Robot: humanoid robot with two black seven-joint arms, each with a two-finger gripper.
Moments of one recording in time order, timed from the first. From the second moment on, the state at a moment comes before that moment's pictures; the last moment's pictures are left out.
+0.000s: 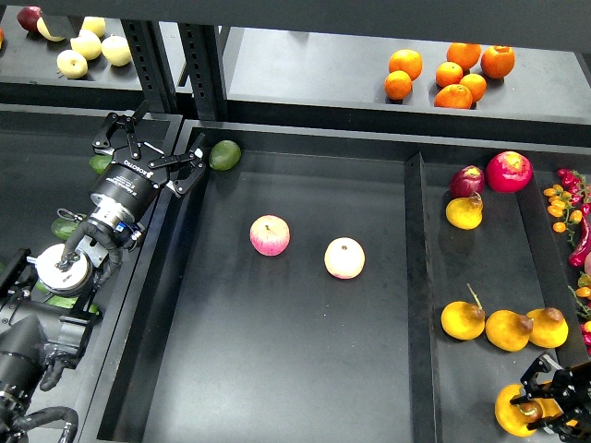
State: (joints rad) left arm -0.43 0.00 -1.53 -0.85 0.06 -0.49 0.29; right arm 0.70 -0.83 -0.07 1.00 -0.06 0.58 -0.49
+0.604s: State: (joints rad) left arm -0.43 0.00 -1.53 -0.85 0.06 -0.49 0.29; right arm 0.66 -0.79 -0.05 0.96 -0.06 0.58 -0.49
